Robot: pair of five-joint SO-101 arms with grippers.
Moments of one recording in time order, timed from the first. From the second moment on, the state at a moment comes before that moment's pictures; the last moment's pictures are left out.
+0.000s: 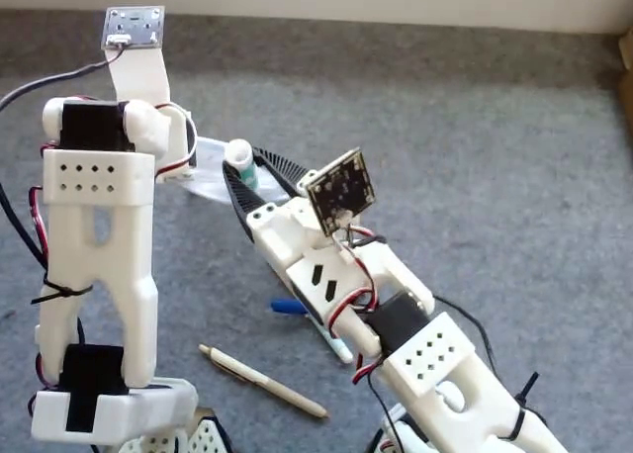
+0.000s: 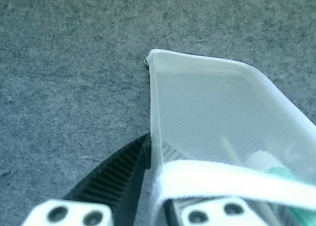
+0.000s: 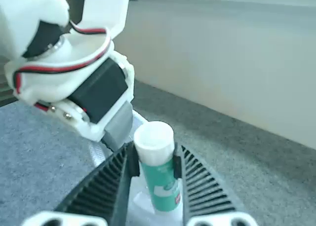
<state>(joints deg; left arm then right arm) -3.3 -6.9 -13.9 97.6 13.0 -40.8 -50.5 53.1 12.7 1.1</state>
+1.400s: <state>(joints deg) -7.4 -6.9 -13.8 97.6 13.0 -40.8 -49.9 21.7 64.7 0.9</state>
